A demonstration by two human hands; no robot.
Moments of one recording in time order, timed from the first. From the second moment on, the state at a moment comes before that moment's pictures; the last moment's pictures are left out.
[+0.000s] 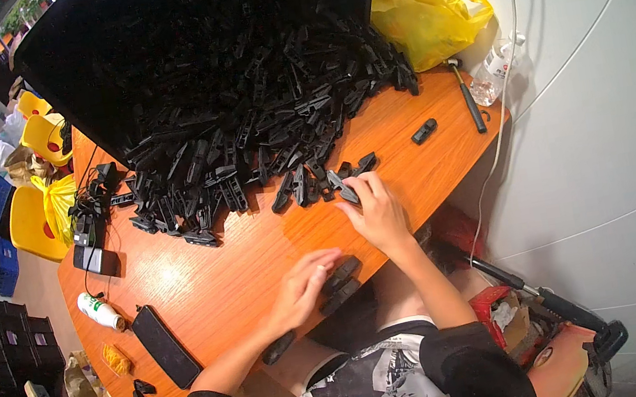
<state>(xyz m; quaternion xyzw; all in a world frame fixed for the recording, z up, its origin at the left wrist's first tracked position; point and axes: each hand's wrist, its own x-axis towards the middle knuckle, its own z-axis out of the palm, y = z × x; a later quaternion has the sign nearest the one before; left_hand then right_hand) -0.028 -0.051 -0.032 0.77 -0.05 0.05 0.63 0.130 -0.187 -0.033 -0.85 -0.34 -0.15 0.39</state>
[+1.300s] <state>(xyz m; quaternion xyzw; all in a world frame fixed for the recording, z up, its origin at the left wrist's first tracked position) -0.010 -0.009 -0.040 0.87 -0.01 0.22 0.44 0.094 -0.190 -0.035 -0.70 -0.32 0.15 0.62</state>
